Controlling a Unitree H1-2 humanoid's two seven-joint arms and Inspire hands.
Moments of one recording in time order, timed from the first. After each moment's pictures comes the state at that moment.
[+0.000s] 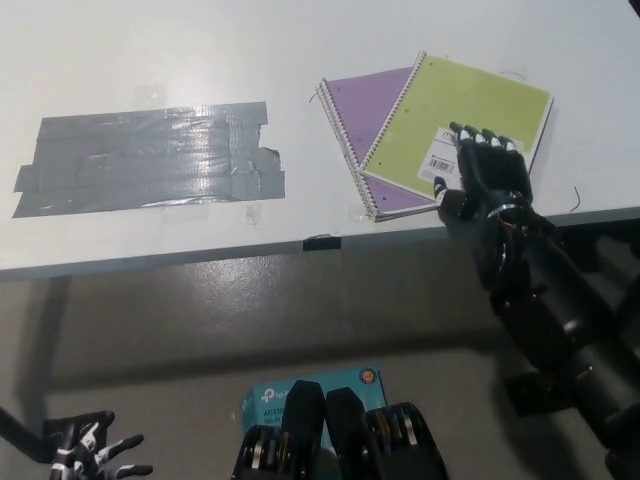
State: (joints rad) left_arm 0.28 0.25 0.12 -0.20 -0.27 0.25 -0.17; right_arm -0.83 -0.18 0.41 0.68 -0.75 0.45 0.00
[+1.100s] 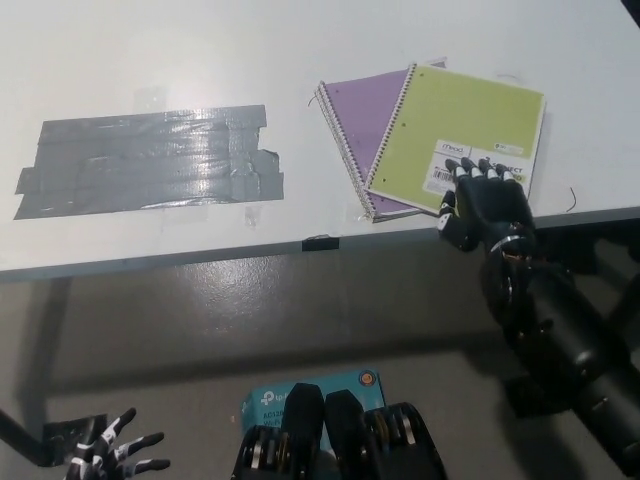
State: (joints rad) left_arm 0.26 0.25 0.09 -0.17 -0.27 0.25 -0.22; right_arm -0.77 -0.25 0.54 0.62 -0.83 0.40 0.11
